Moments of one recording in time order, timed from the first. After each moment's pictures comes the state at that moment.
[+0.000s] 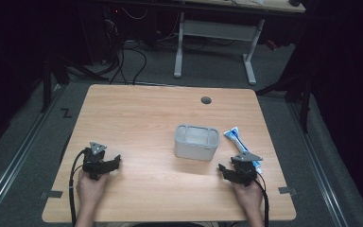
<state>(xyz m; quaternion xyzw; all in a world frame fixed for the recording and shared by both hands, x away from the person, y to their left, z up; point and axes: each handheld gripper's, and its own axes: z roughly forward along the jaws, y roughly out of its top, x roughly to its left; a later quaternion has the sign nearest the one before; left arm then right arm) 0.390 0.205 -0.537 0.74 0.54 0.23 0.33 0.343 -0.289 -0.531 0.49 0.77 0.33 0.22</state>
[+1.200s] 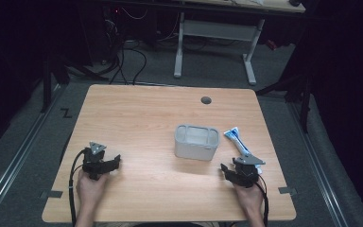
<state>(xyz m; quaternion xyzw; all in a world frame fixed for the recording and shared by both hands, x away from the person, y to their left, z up) 0.390 0.206 -0.537 0.74 0.54 0.23 0.33 0.333 -0.291 -0.529 0.49 0.76 0.34 0.25</state>
